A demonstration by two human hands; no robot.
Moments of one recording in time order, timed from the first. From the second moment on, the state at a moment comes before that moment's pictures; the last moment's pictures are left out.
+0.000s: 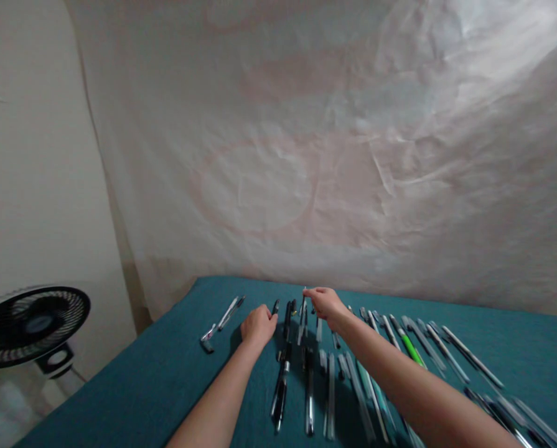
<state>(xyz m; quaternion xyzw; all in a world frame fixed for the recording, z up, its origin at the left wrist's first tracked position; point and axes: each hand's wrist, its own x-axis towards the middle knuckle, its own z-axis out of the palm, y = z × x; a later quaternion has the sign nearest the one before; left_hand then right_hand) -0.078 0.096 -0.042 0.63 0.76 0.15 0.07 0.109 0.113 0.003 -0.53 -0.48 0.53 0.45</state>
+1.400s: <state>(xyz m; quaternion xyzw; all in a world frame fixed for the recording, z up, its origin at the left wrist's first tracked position) -0.087 0.099 -0.040 0.62 0.77 0.15 0.06 0.032 0.167 -0.017 -0.58 -0.78 0.14 0.17</state>
